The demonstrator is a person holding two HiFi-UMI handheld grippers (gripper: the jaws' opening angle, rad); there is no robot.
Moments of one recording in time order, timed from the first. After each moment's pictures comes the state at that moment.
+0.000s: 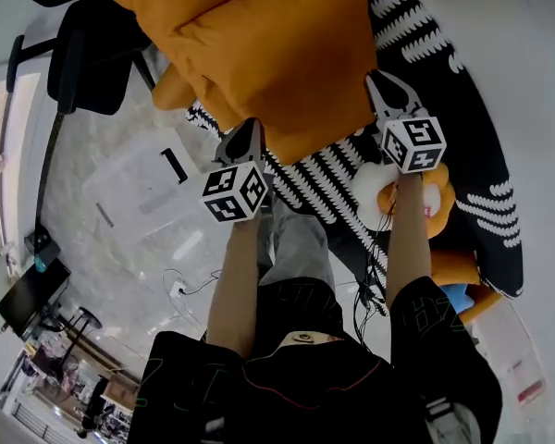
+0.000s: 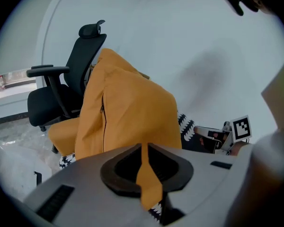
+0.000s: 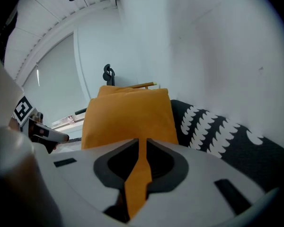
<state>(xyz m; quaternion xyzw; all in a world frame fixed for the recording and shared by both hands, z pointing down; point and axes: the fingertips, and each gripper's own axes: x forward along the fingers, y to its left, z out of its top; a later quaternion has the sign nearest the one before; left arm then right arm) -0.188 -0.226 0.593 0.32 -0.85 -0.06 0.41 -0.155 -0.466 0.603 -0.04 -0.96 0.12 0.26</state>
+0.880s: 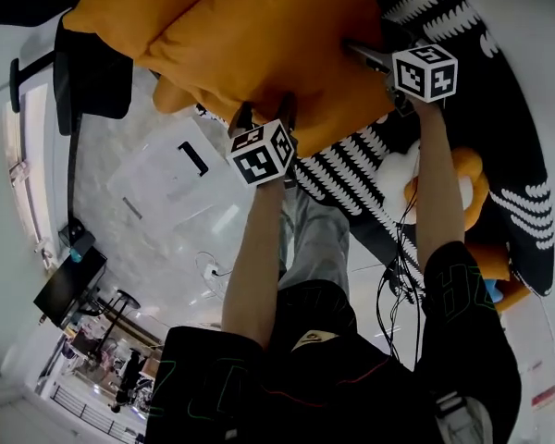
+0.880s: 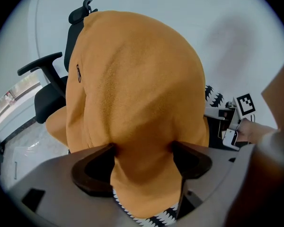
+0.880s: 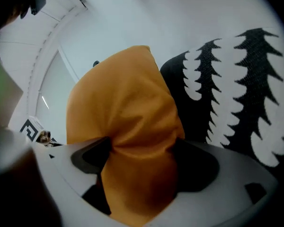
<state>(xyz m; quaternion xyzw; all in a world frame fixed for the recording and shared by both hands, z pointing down) -0.208 -0.254 0.703 0.24 -0.83 0.05 0.51 -0.222 -0.488 0.721 -0.13 -0.90 0.26 0.31</state>
